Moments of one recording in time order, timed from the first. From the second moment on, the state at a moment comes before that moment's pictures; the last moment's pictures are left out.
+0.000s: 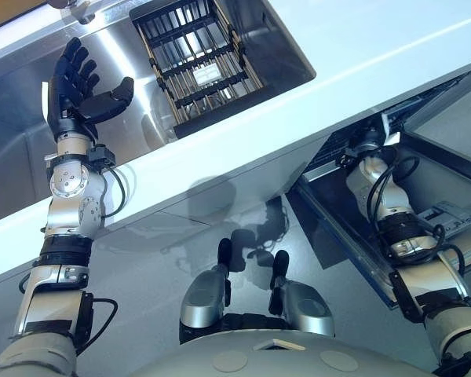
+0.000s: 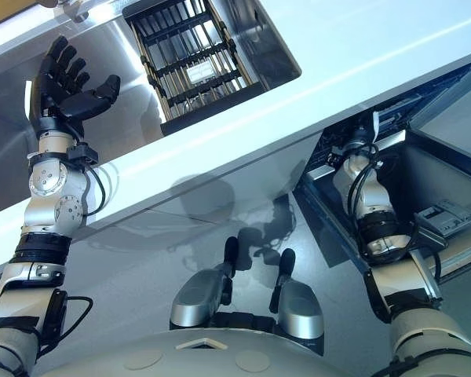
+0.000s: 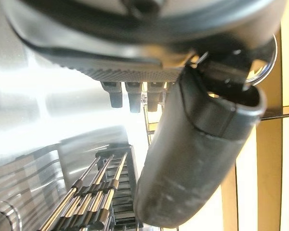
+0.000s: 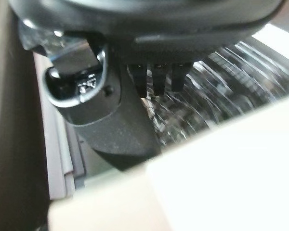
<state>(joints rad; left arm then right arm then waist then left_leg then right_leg) -0.40 0.58 0.06 0.34 -0.56 -0.22 0.19 -0.57 -0.45 0.22 0.54 0.84 -0.05 -0.42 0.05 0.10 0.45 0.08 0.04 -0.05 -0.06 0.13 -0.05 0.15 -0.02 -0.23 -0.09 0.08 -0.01</state>
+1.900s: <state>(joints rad) -0.32 0.62 0.10 0.32 -0.65 -0.24 0.17 -0.10 -0.44 -0.22 0.84 1.06 -0.31 -0.20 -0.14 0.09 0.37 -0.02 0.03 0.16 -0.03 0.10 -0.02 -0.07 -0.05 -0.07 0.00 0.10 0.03</state>
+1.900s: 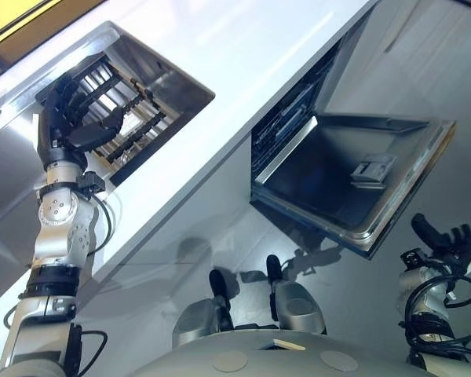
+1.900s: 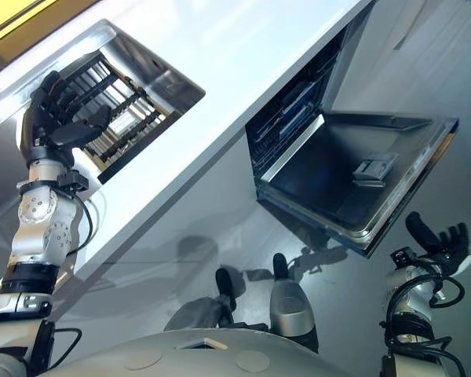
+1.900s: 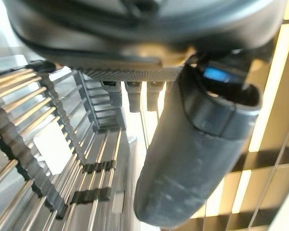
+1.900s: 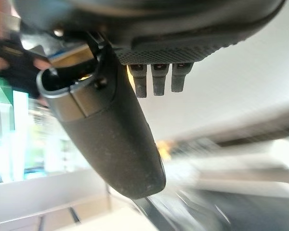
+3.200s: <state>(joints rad) -0.71 0.75 0.05 0.43 -0.84 -0.32 0.19 -0.21 -0.48 0.04 0.14 1.41 -0.13 0.34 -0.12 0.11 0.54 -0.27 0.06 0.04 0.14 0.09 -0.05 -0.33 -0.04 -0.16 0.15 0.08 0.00</state>
